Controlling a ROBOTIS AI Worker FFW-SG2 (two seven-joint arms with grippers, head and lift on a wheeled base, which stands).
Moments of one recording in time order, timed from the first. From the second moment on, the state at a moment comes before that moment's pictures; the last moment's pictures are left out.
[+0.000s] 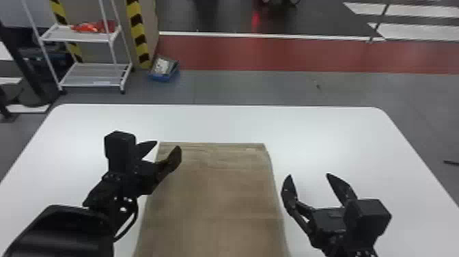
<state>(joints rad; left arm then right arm) 0.10 0.11 -0.09 -1.78 0.05 0.41 -0.17 0.53 -0.23 0.19 -2.06 -0.12 0.08 -0.24</state>
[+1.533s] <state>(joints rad) -0.04 0.11 -0.06 -1.53 0.08 0.42 -0.22 0.53 -0.22 0.18 -2.06 -0.12 0.09 -0.24</state>
